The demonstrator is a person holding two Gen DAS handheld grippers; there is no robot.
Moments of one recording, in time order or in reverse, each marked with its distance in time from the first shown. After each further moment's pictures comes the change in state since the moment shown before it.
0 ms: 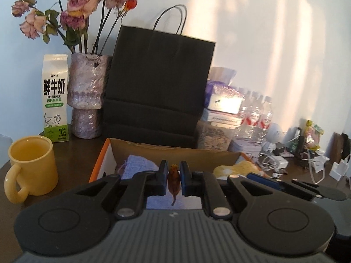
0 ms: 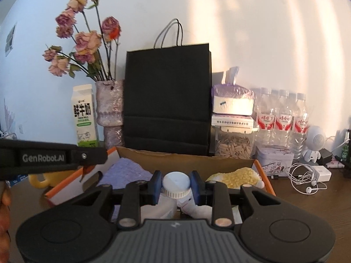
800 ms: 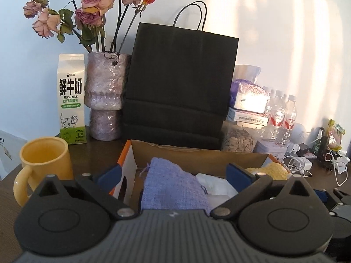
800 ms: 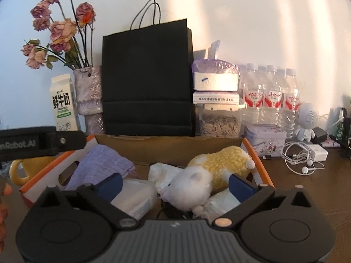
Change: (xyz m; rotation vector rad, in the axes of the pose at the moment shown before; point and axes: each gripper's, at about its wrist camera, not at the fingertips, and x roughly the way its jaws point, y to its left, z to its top) left arm 0.017 0.010 -0.004 0.010 -0.022 0.108; right arm 0.025 -0.019 -0.014 0.065 0.073 -0.055
